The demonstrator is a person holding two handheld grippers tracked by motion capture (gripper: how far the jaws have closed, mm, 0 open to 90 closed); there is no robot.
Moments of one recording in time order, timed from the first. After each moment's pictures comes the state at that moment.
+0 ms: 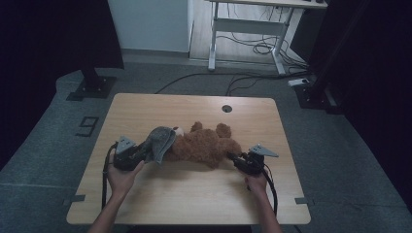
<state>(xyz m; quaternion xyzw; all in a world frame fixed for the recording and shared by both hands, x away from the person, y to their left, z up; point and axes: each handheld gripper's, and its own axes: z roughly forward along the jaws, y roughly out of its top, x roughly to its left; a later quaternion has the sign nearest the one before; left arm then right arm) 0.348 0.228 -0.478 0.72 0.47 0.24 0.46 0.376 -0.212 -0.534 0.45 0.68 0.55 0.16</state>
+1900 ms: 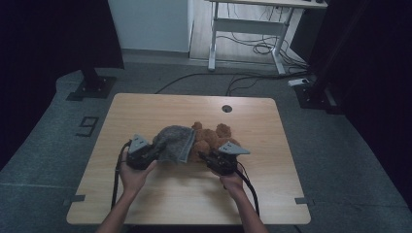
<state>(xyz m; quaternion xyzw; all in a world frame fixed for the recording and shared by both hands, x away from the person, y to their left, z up) 0.349 0.200 -0.472 0.73 0.43 0.24 0.48 0.362 -0.120 -0.500 0.36 0.72 0.57 0.13</state>
